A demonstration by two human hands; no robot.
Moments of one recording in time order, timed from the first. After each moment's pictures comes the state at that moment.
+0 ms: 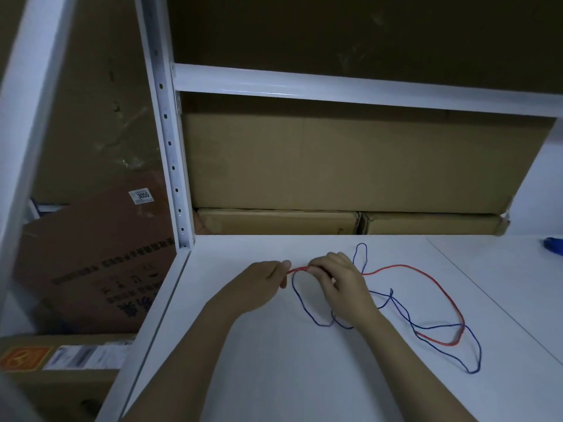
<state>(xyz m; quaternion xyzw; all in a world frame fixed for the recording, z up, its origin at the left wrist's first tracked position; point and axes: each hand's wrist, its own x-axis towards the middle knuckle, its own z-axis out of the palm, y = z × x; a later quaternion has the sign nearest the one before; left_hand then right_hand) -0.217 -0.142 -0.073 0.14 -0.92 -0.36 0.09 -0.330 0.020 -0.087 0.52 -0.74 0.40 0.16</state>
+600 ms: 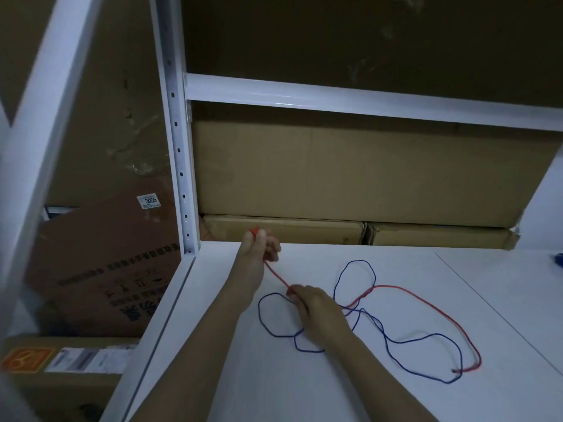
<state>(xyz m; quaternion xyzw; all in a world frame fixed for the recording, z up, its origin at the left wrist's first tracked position) -0.234 -0.148 -0.049 0.14 -0.61 -0.69 0.36 -0.318 -0.015 -0.125 0.51 -0.81 0.29 0.05</state>
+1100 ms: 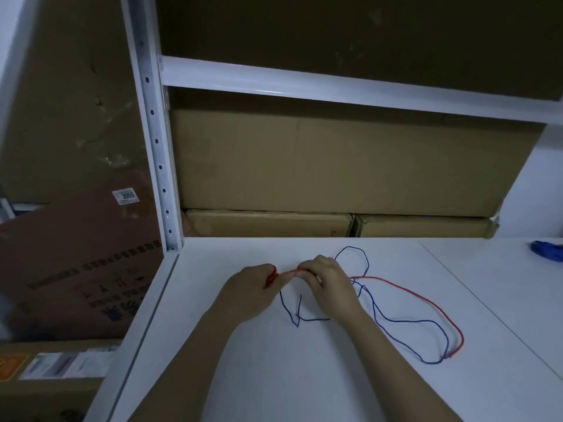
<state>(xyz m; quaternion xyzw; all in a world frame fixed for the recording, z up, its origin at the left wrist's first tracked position) -0.229 -0.145 -0.088 0.15 -0.94 -0.26 0.17 -0.349 -0.001 -0.094 0.48 -0.80 0.34 0.10</state>
